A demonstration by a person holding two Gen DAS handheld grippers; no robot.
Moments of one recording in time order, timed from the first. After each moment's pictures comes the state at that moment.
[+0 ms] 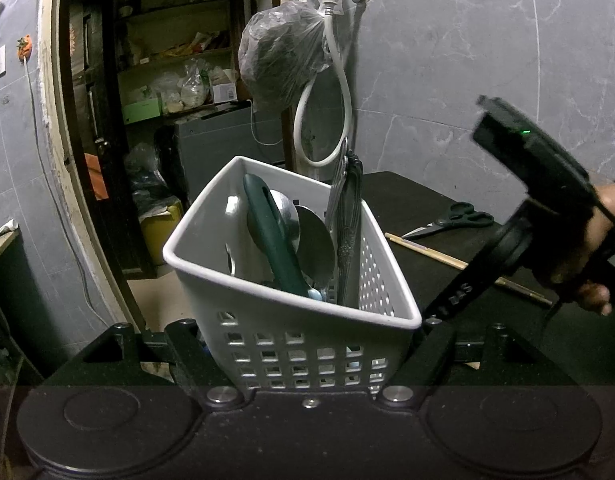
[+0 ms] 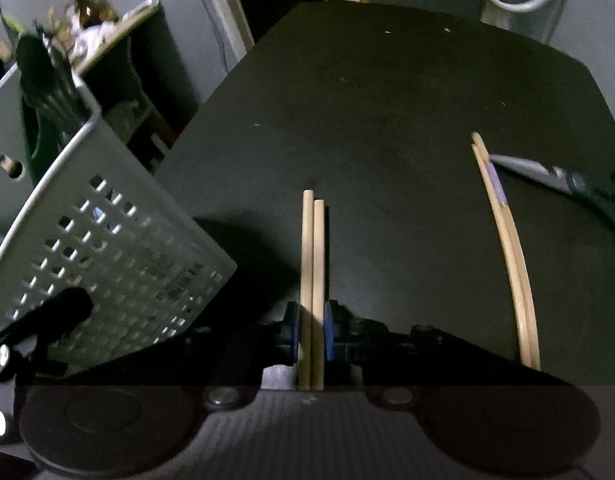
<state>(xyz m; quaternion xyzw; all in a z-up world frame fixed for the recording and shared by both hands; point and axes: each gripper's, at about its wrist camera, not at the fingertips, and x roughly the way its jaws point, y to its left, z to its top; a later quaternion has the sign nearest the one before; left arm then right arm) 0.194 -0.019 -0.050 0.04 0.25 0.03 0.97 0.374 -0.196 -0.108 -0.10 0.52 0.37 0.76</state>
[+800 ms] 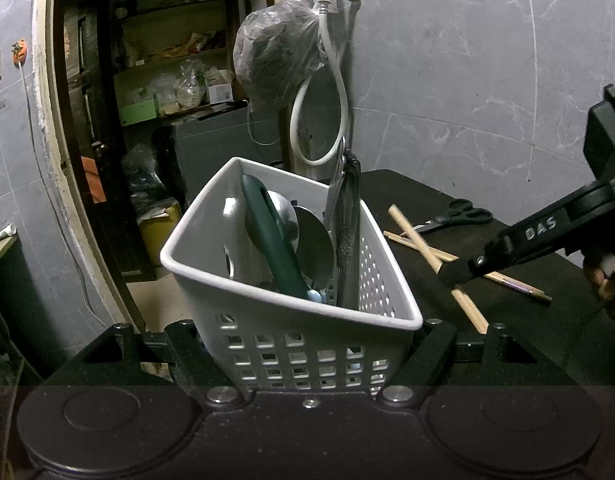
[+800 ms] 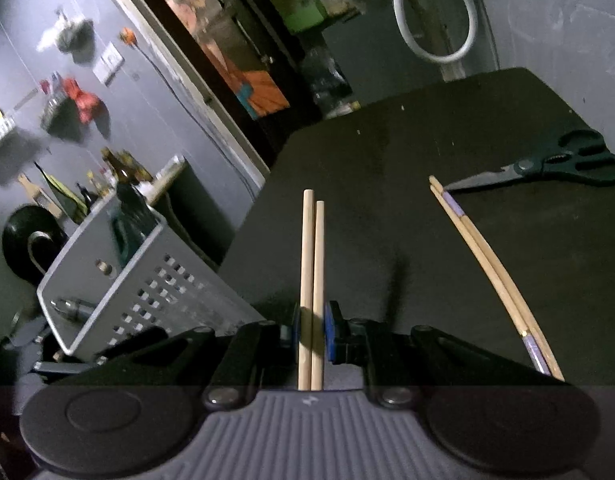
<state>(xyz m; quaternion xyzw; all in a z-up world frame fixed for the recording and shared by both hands) 0.194 -0.019 -0.051 0.04 0.25 0.02 0.97 0.357 -0.286 -0.112 0.13 0.39 0.41 0.81</state>
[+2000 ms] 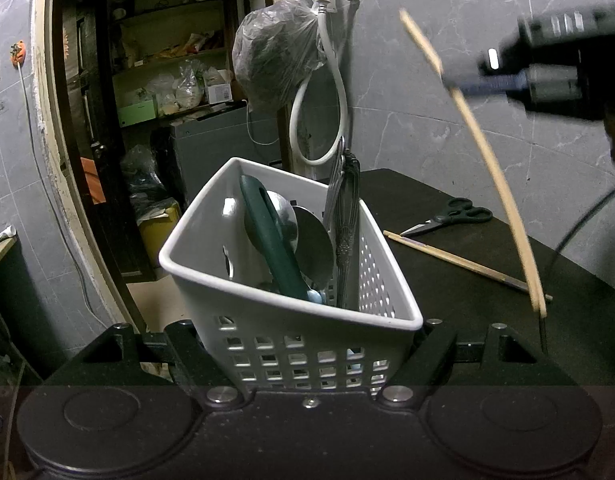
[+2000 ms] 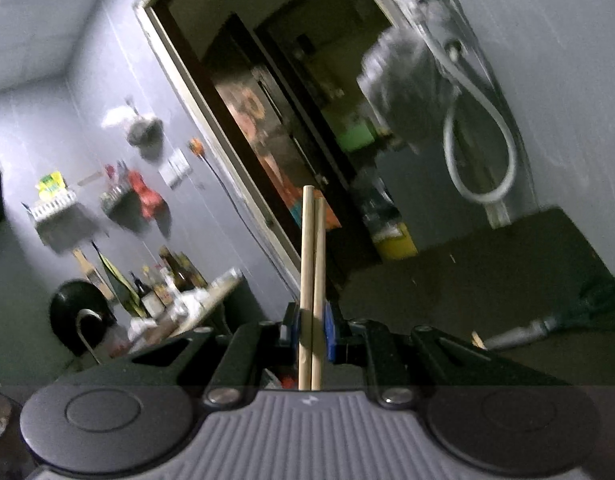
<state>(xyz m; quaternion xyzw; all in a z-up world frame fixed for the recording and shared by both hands) 0.195 -0.019 -0.051 0.05 0.25 0.02 0.97 0.340 -0.313 -0.008 0.20 0.21 0.45 0.84</state>
